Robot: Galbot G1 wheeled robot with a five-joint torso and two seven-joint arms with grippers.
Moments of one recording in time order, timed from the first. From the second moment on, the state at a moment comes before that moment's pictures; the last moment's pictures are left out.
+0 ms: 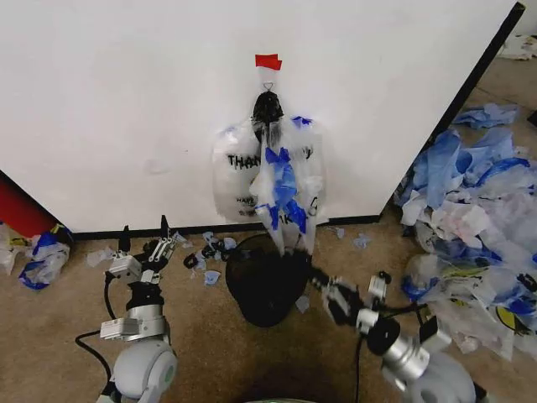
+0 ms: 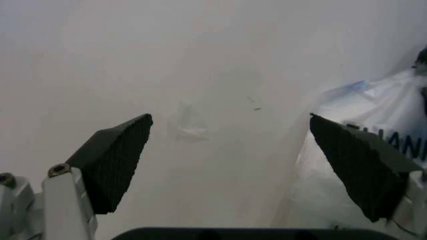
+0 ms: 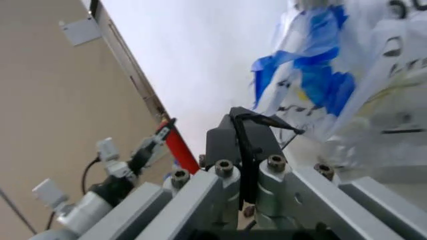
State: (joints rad) left arm 1.42 -1.18 -0.40 -2.02 -0.41 -0.51 -0.36; right arm -1.37 0.69 0.16 2.09 1.10 0.37 -0.43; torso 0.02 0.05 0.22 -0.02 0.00
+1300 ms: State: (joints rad) left arm 0.84 -0.52 0.24 -2.11 -0.58 -0.36 -0.36; right arm -1.31 0.85 0.06 1.96 0.87 0.38 -0.41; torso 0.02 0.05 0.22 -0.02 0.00
